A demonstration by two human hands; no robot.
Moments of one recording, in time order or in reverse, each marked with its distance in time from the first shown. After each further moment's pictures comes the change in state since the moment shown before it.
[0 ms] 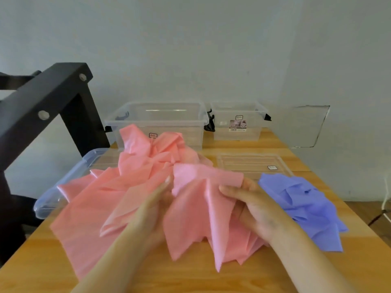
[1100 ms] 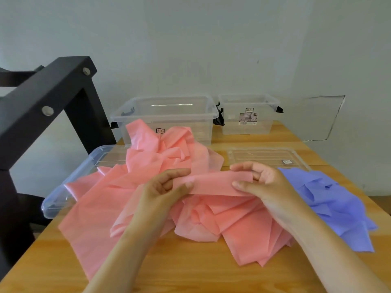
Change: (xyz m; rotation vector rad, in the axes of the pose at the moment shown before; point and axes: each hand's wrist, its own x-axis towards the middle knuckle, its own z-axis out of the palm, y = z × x) left_hand -0.005 0.009 -0.032 0.411 0.202 0.230; right_hand 0.011 -0.002 -0.005 -0.552 0.231 -0.170
